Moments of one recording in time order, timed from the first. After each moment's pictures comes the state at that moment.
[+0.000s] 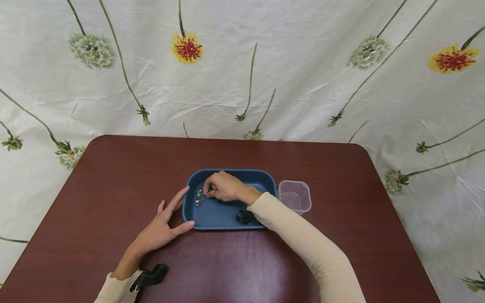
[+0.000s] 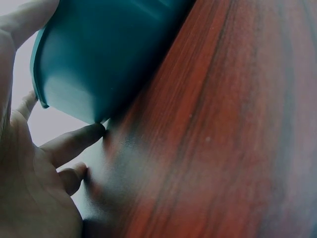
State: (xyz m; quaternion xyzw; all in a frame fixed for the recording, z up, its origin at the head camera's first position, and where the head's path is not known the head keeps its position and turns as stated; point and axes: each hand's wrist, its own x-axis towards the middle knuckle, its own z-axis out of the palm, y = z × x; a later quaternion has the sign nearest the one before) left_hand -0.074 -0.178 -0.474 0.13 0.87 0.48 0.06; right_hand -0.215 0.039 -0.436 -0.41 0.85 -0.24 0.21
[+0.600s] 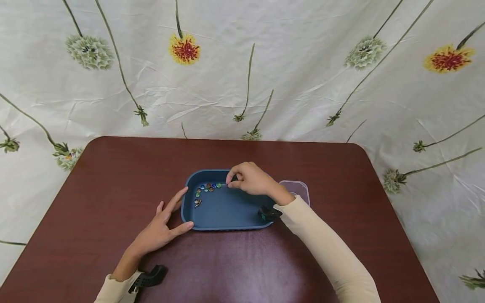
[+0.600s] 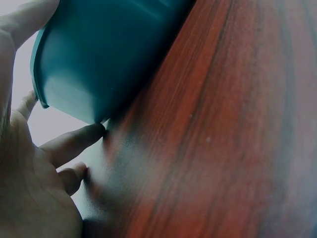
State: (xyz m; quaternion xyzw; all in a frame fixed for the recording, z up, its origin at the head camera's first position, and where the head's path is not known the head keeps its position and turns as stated) left_hand -0.074 -0.177 -0.474 0.13 0.87 0.48 0.06; right_hand -0.213 0.113 -0.393 -0.35 0.85 -0.34 0.19
